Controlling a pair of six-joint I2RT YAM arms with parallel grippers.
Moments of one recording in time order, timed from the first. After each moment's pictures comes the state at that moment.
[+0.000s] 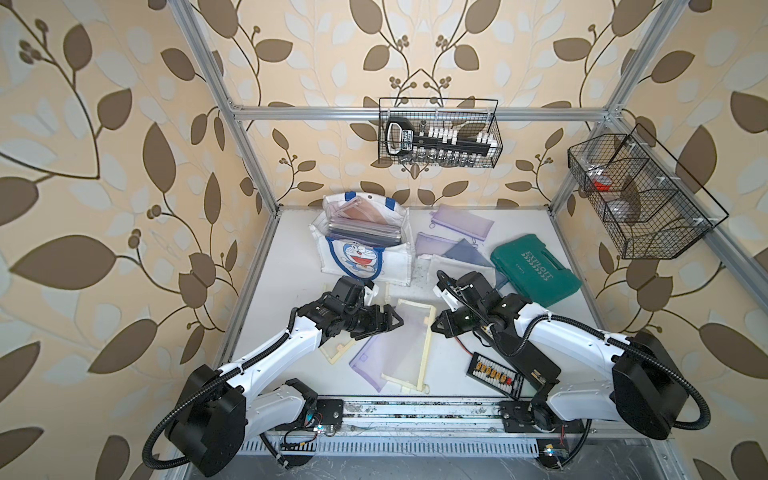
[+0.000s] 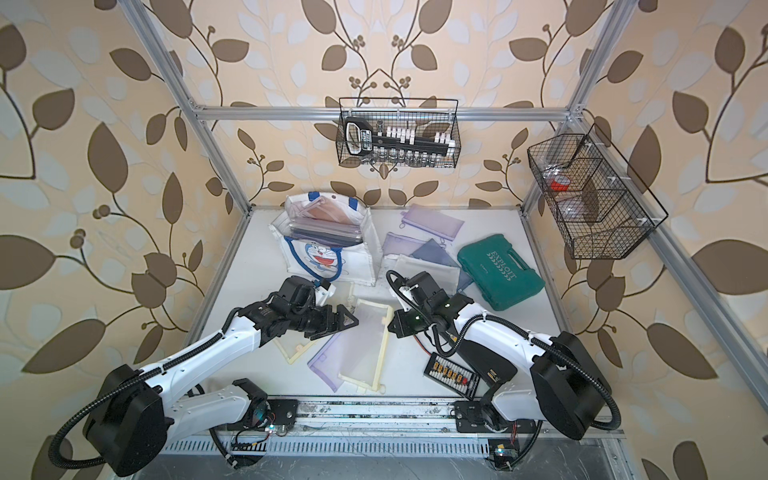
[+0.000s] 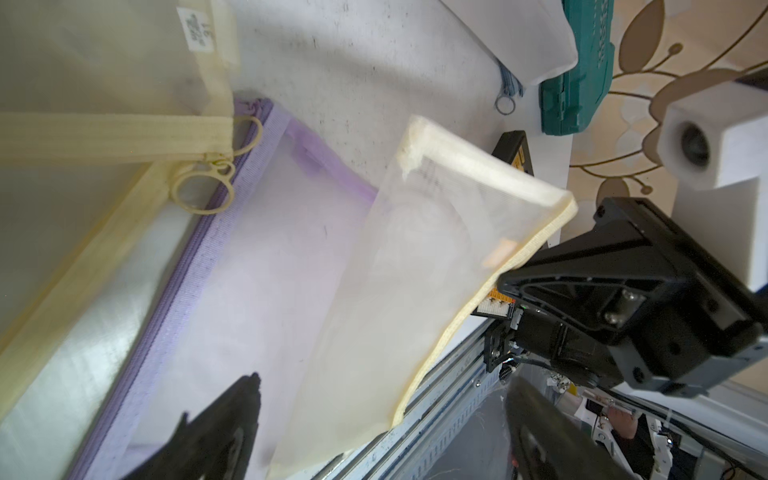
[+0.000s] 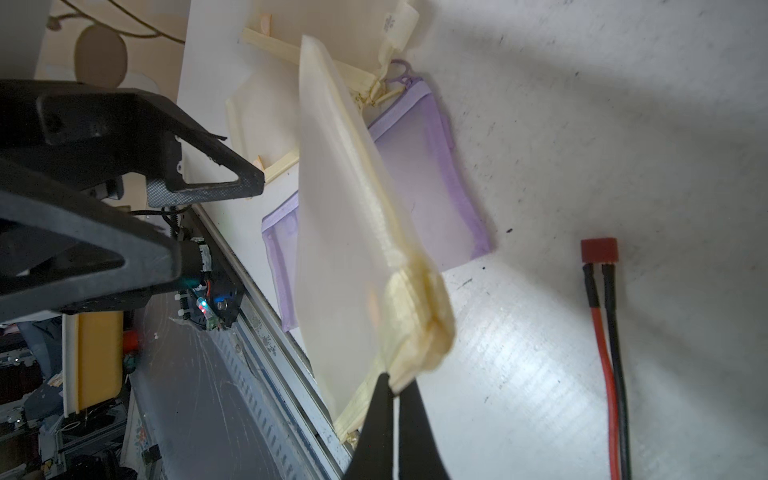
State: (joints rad) left arm -0.50 1.12 0.62 -0.40 0.55 -0.72; right arm 0.66 1.34 0.78 -0.41 -0.44 0.46
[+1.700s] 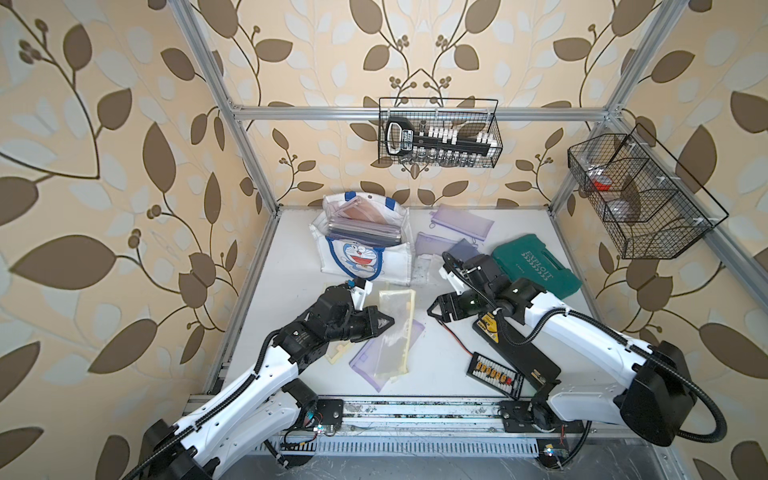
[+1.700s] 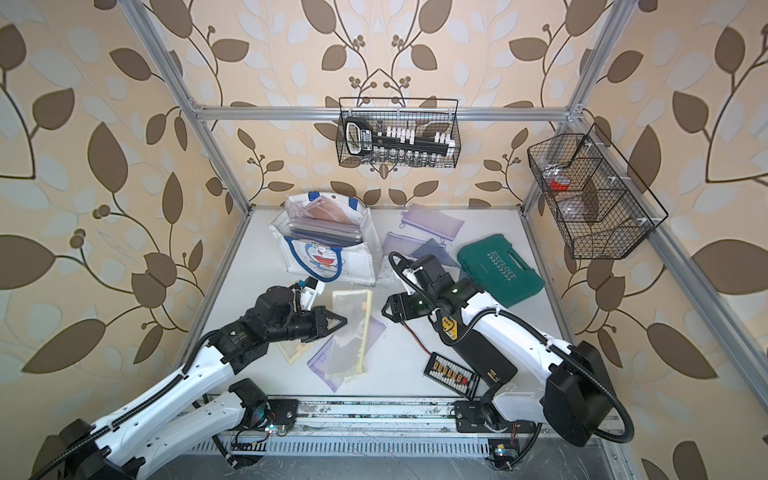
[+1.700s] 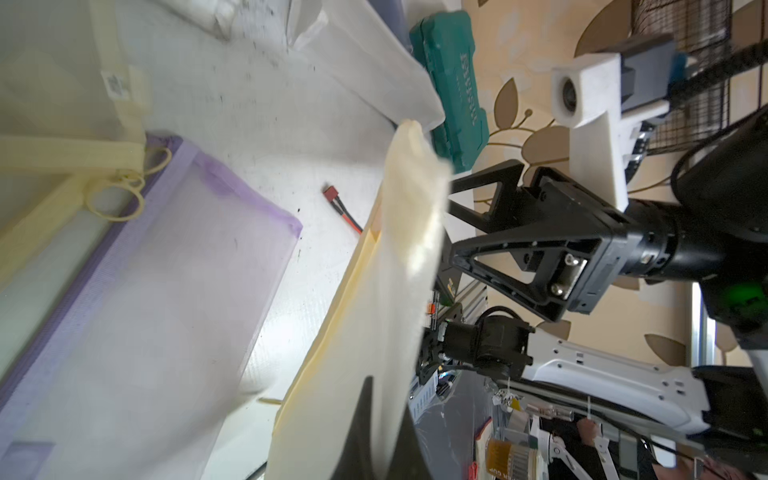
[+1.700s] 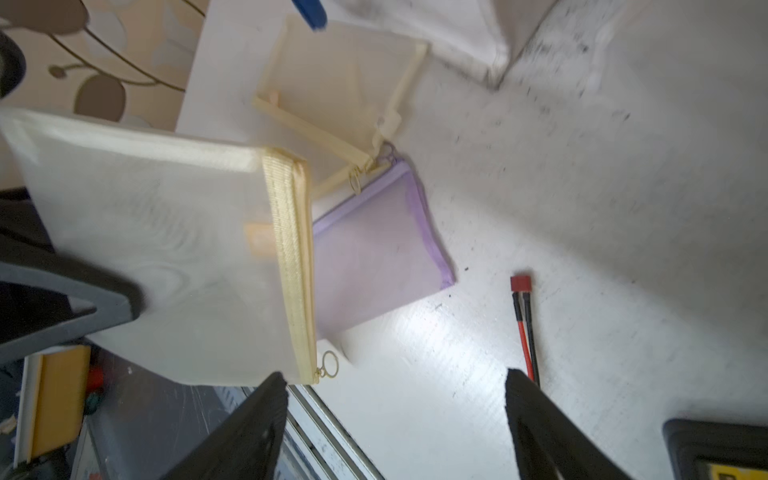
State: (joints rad) left arm -0.59 0.80 0.67 -0.44 0.43 -0.94; right arm 0.62 1.28 1.01 -0.62 -0.31 0.40
